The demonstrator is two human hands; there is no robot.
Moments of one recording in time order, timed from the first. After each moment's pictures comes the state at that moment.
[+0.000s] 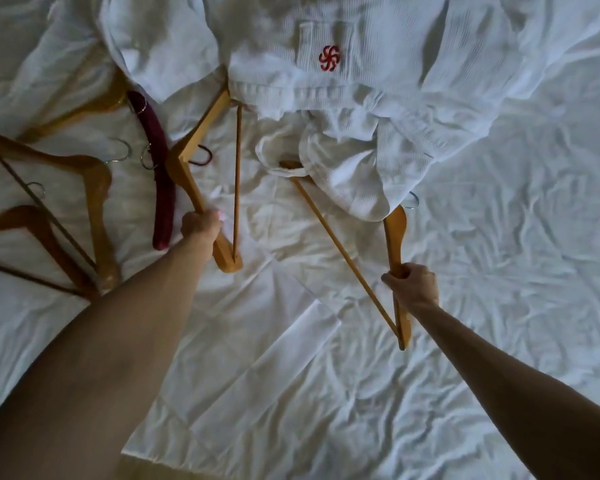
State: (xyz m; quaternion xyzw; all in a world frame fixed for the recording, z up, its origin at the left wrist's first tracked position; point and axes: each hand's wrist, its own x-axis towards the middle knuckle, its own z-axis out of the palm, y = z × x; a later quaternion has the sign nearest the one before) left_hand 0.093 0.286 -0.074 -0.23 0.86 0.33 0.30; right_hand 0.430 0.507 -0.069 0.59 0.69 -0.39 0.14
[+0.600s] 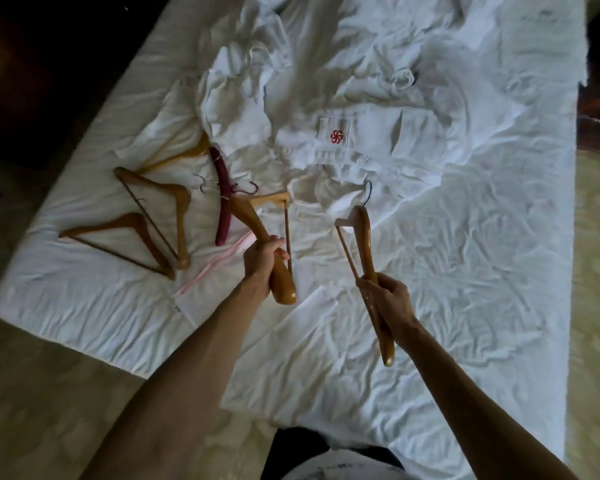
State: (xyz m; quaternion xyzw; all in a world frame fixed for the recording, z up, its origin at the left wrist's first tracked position) left_hand 0.270 0.260 0.176 -0.20 0.69 0.61 0.34; right_hand 0.478 0.408 0.194 0.48 0.59 -0.65 0.00
